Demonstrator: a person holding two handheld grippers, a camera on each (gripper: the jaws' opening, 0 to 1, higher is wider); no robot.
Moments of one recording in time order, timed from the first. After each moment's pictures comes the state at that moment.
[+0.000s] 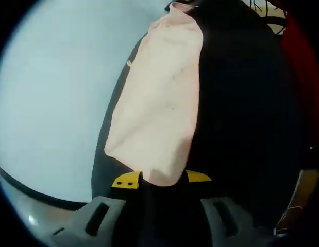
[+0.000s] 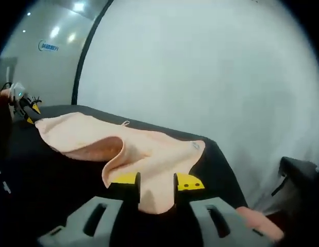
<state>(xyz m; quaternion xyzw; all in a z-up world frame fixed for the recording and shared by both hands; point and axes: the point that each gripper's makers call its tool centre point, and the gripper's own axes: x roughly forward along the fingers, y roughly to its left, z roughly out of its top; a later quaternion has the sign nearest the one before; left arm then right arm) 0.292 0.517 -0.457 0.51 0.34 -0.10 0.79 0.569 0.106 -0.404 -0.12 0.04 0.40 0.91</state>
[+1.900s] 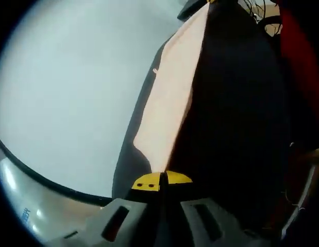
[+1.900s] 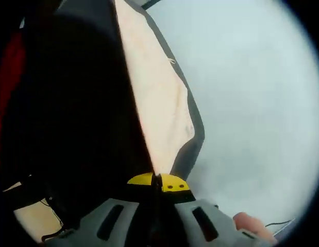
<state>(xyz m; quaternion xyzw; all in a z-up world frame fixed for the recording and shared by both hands) 0.232 0.554 -0.390 0.51 0.28 -0.02 0.81 0.526 0.016 -0.423 -0.58 0.07 0.38 0.72</state>
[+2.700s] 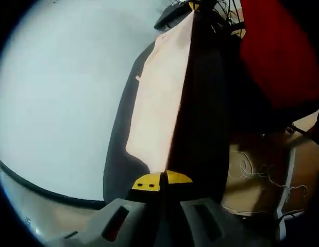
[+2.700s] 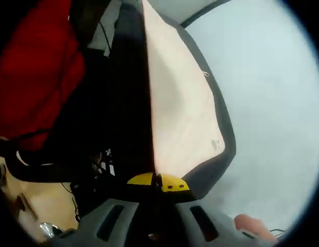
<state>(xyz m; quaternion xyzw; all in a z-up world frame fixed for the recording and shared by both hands) 0.148 0.528 -0.381 0.51 0.30 -0.12 0.80 0.447 -0.009 -0.437 -0.57 0.10 0.52 0.63</state>
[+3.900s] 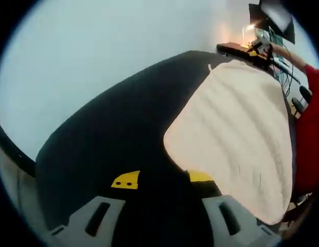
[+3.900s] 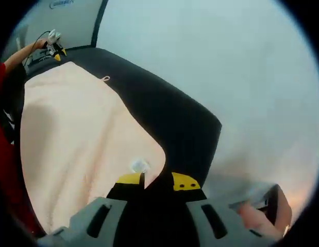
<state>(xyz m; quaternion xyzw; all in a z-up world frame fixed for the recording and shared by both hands) 0.349 0.700 -0.444 0.13 0.40 -0.13 0.90 0.682 0.081 -0.392 -0.33 0.22 0.47 0.79</state>
